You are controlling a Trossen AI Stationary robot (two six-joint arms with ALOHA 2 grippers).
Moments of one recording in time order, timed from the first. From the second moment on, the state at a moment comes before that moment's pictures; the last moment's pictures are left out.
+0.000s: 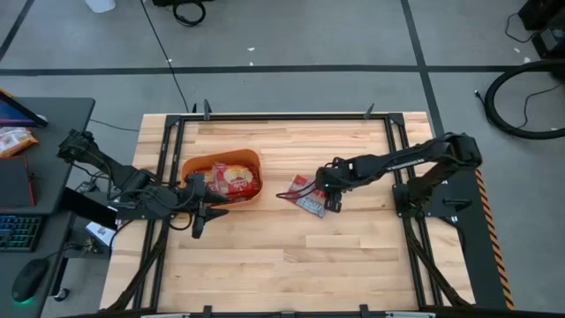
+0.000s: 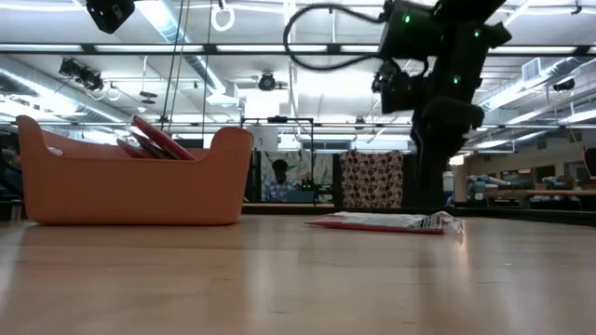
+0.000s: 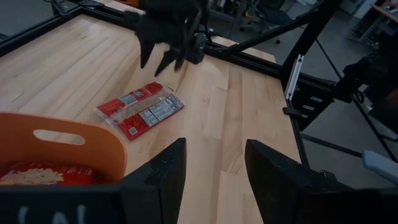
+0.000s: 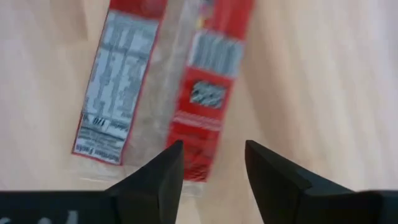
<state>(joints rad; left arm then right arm) -0.55 0.82 0.74 -0.33 -0.55 -0.56 -0.01 1.50 0.91 -0.65 0.19 0.22</state>
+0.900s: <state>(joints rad) -0.55 0.82 0.74 -0.33 -0.55 -0.56 -0.01 1.63 0.84 -0.56 0.04 0.32</state>
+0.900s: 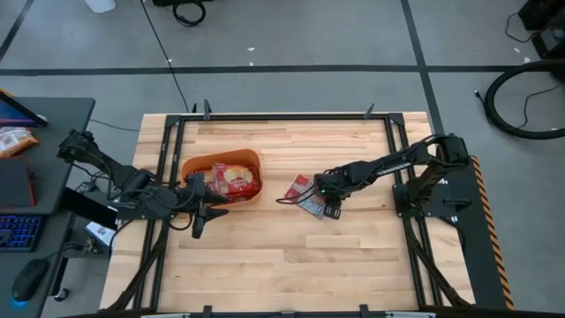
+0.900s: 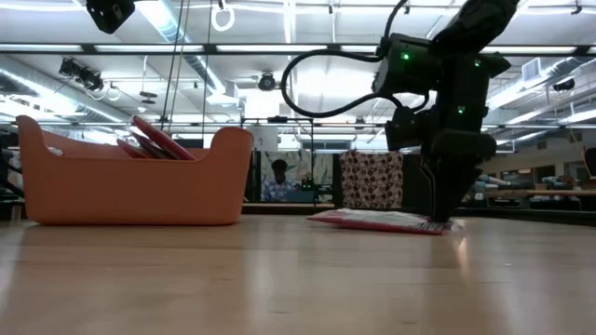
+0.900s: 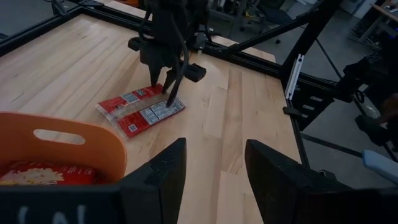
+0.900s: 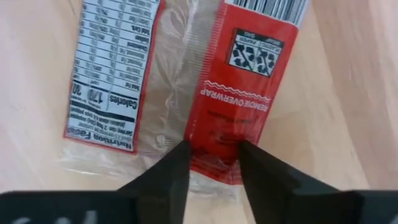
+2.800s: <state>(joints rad) -0.57 1.32 0.74 0.12 -0.47 -0.18 0.10 1.63 0.90 -0.58 0.18 0.23</state>
